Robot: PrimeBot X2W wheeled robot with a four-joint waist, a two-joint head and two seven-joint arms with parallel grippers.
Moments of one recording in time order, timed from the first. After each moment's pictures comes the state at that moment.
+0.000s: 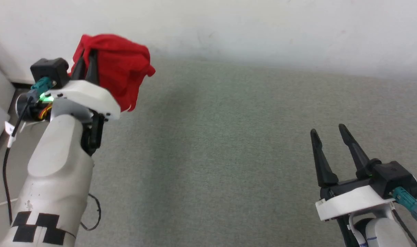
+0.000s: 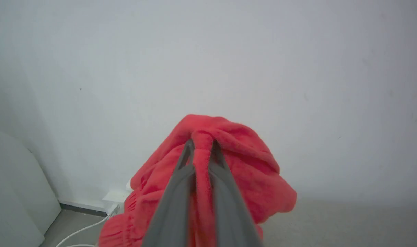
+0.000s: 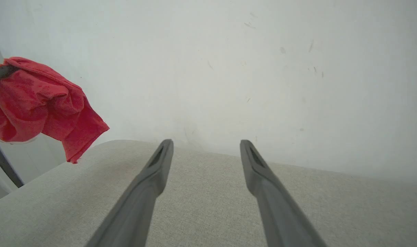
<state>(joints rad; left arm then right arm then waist) -0.78 0.28 -0.24 0.74 -0.44 0.02 -0.25 -0.06 -0.05 0.05 0.02 0.13 0.13 -0.20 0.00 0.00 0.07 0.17</state>
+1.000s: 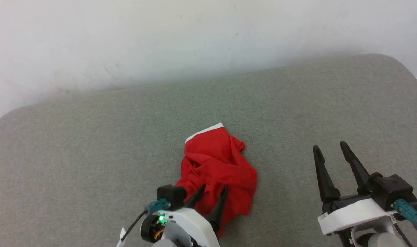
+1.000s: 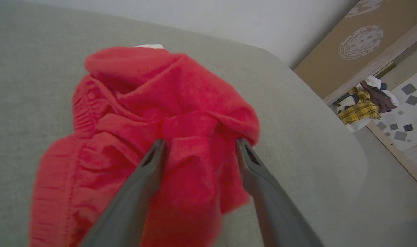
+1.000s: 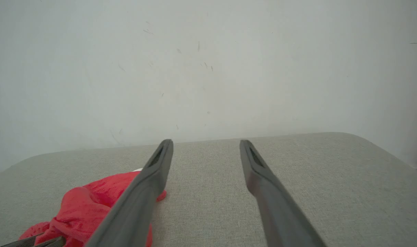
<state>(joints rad) -0.20 0.06 -0.54 0.45 -0.60 0.00 -0.08 0.01 -0.05 0.03 0.02 0.17 0.13 -0.18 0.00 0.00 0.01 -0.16</state>
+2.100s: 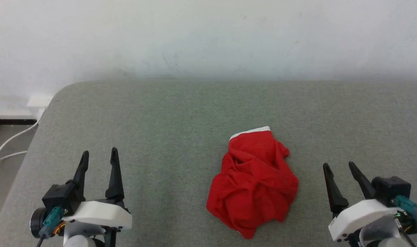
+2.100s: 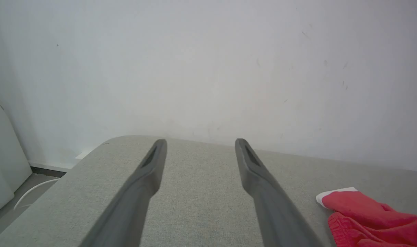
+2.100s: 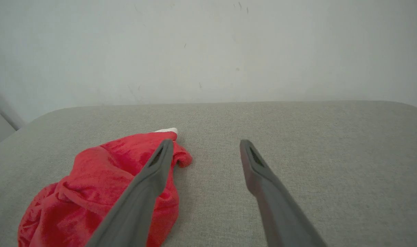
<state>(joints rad) -0.04 0.27 -0.17 0.08 -0.42 0.18 -0.26 0.03 -0.05 -0.04 0.10 0.17 0.13 -0.04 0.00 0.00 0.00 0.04</state>
